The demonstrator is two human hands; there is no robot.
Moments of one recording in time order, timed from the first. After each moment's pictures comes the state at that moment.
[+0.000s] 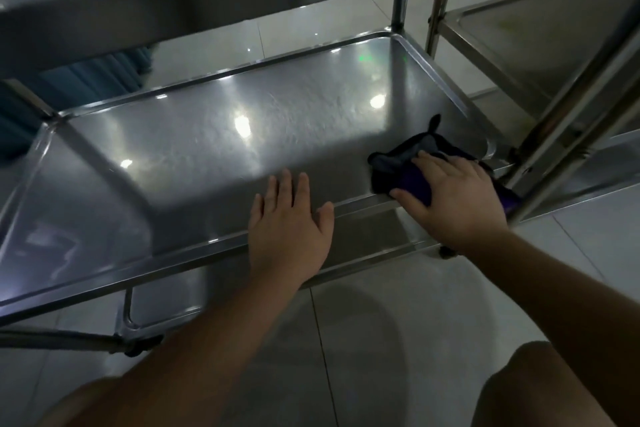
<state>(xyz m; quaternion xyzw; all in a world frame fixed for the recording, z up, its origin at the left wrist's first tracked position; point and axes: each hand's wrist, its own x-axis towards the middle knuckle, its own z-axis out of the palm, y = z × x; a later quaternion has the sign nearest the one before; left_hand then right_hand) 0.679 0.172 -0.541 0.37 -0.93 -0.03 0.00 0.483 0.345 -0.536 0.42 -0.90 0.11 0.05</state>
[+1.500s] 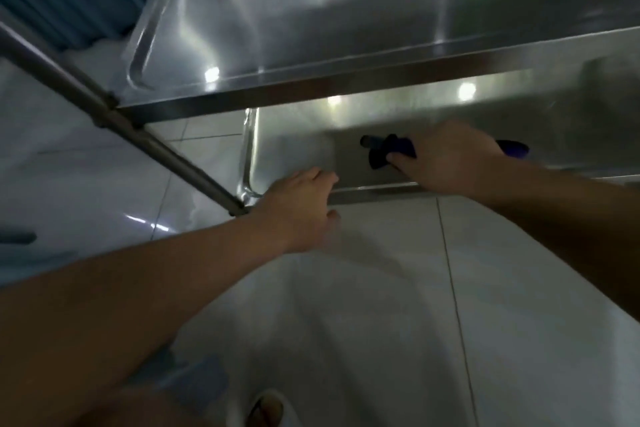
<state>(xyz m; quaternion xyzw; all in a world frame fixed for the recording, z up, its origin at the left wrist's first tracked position) 0.967 0.058 -0.655 0.32 -0.93 -0.12 -0.14 0.728 0.146 -0.667 0.58 -0.80 0.02 -0.14</state>
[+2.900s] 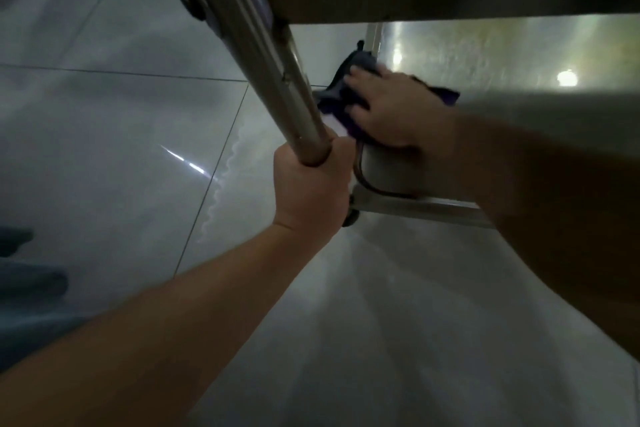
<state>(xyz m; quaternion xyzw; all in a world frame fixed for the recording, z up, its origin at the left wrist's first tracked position) 1.075 -0.074 -0.756 0.49 -0.52 -0.53 0.46 0.896 -0.157 -0.807 0.71 -0.68 0.06 -0.16</state>
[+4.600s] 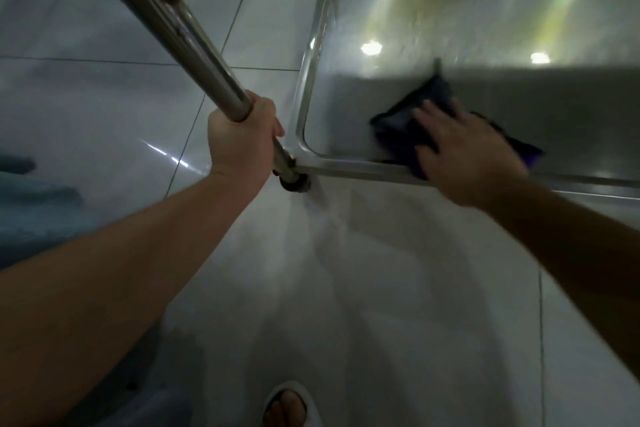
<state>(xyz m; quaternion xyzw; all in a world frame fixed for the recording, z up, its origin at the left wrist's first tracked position) 1.069 -0.069 -0.749 0.55 -0.52 -0.45 0.47 0.805 0.048 -0.811 0.63 -0.77 0.05 -0.14</state>
